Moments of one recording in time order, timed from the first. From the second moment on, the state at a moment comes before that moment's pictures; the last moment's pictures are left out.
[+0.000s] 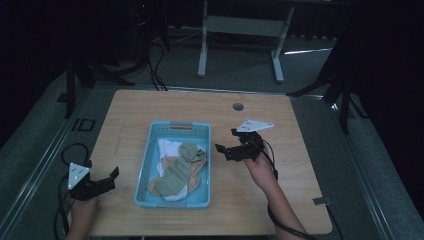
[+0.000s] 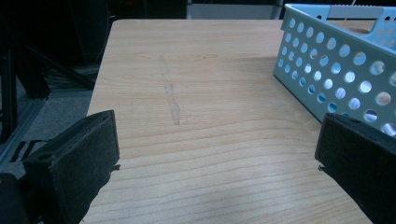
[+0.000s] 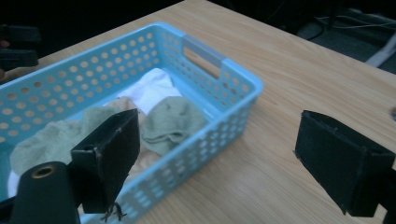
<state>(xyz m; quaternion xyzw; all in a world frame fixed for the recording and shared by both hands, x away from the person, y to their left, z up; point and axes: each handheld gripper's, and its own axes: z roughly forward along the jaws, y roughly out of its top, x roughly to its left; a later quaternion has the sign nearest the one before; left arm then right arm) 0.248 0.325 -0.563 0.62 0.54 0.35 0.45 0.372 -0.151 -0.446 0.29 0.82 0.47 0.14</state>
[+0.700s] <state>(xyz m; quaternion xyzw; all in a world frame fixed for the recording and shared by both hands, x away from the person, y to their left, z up) 0.248 0.326 -0.564 0.62 0.54 0.34 0.46 0.378 -0.076 -0.463 0.25 0.86 0.44 0.08</state>
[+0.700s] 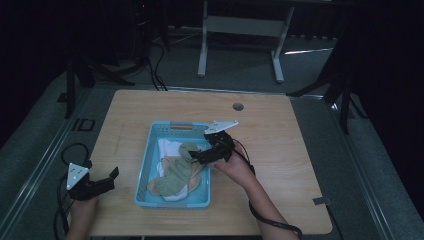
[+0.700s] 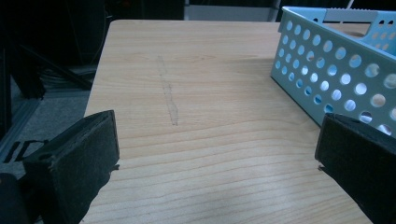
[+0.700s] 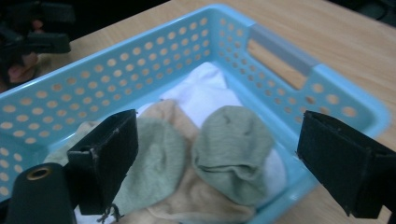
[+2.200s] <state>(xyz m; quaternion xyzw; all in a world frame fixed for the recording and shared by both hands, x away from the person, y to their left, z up) 0.248 0.326 -0.563 0.63 0.54 0.34 0.46 0.357 -0.004 -0.497 0.15 0.95 0.29 0.00</state>
